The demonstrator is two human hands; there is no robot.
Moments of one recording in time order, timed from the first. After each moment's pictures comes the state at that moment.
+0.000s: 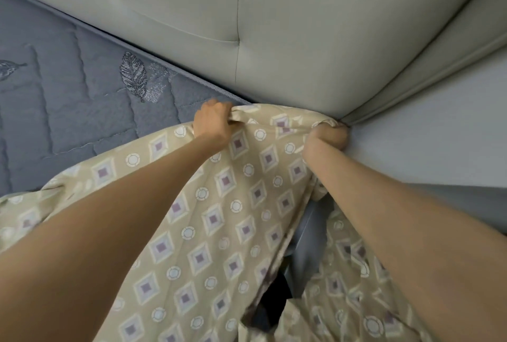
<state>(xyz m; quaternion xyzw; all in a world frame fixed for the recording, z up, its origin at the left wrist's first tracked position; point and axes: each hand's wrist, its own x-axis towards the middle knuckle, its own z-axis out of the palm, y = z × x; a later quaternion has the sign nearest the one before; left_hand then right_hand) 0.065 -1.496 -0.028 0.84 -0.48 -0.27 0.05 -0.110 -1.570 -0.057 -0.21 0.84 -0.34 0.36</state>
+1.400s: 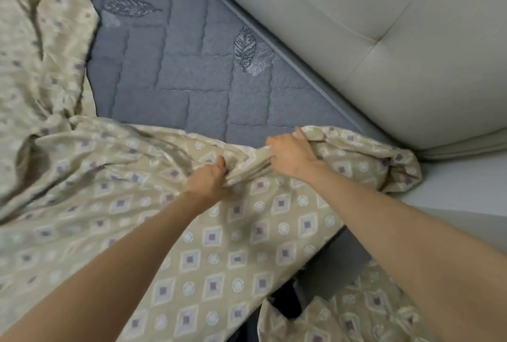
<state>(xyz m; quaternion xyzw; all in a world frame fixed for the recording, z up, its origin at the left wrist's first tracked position) 0.111 -1.252 -0.040 0.86 -0.37 -0.35 -0.05 0.016 -1.429 -0.032 -0.94 0.20 0.25 0.12</state>
